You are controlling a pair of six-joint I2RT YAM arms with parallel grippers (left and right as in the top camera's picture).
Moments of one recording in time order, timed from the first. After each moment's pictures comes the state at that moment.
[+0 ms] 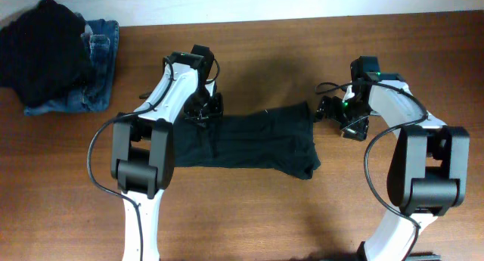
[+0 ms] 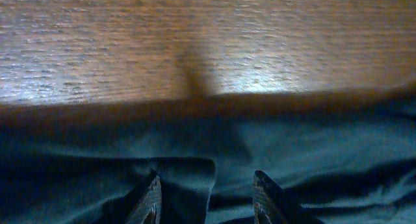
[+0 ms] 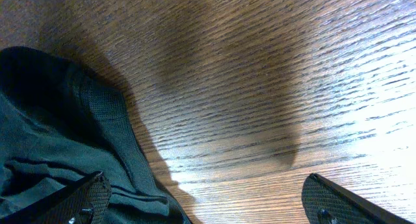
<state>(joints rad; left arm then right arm) -0.29 2.35 1.92 -1.21 0.22 -0.29 -0.07 1.99 1.36 -0.88 -0.25 0.39</state>
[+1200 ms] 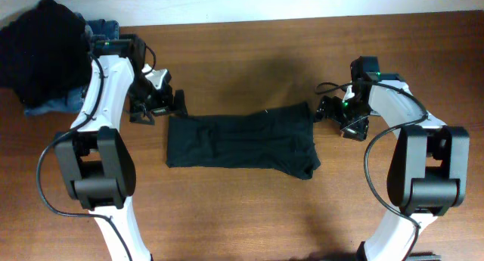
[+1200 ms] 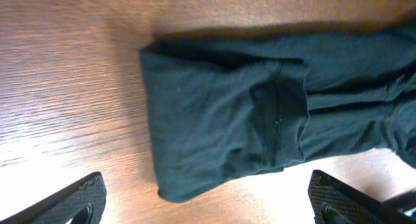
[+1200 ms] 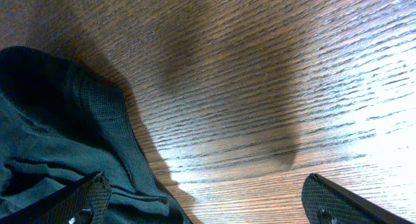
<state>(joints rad) -0.01 2.19 1.90 -1.40 0.30 0.04 -0.07 1.99 1.36 -0.88 -0.25 0.39</state>
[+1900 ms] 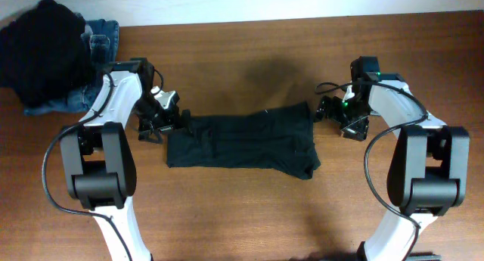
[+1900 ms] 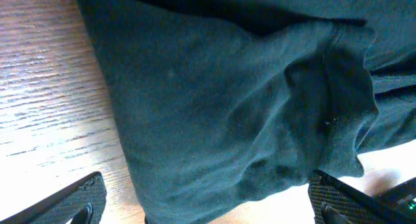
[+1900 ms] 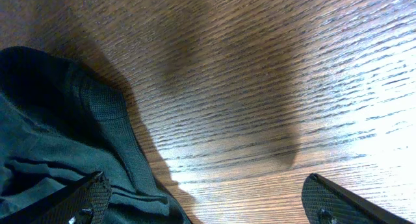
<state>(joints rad) -0.01 2.19 1.68 -1.27 0.34 0.06 -0.07 1.99 1.36 -0.88 -0.25 0.39</state>
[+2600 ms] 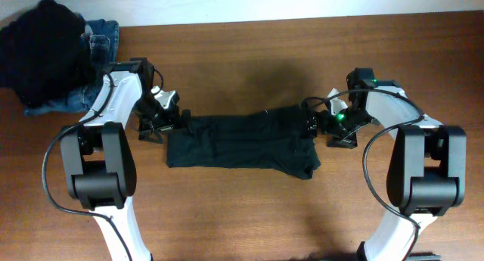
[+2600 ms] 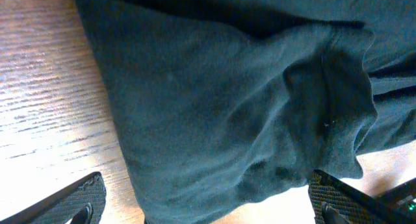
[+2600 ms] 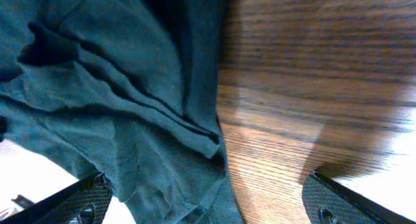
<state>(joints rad) -0.01 2.19 1.67 -1.27 0.34 0.06 -0.06 1.99 1.29 -0.94 -0.49 0.05</state>
